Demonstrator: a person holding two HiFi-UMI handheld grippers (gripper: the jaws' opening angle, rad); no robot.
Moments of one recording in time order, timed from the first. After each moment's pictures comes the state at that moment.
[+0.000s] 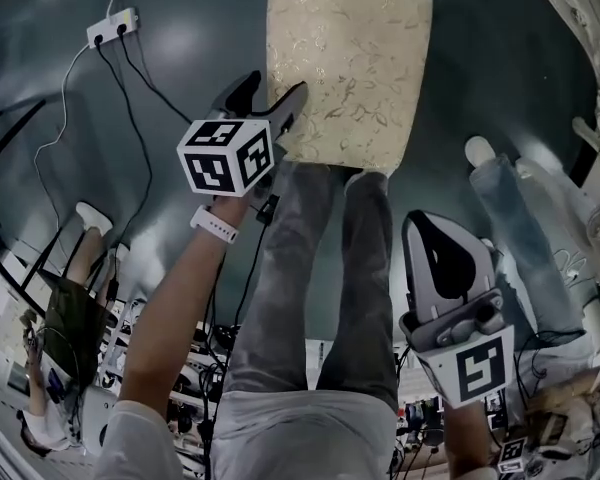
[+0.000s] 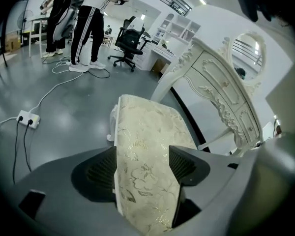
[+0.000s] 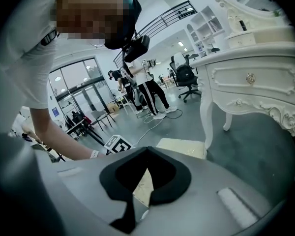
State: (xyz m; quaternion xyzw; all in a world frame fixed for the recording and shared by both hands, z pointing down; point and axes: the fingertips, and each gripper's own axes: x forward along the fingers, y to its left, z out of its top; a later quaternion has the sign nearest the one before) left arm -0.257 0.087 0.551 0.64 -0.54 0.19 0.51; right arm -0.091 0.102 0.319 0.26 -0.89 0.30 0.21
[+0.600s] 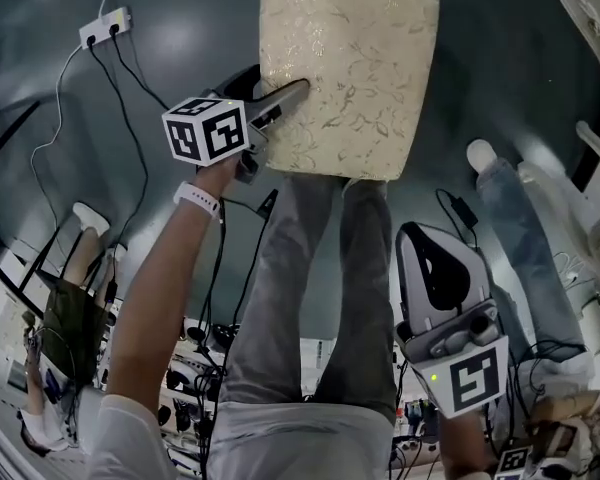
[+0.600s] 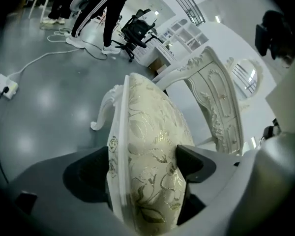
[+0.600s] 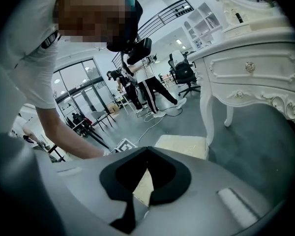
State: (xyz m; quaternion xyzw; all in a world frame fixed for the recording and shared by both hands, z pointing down) left arm -0.245 0.079 0.612 0.66 -0.46 0.10 0.59; right arm -0.089 0.093 0.341 0.27 -0.89 0.32 0.19
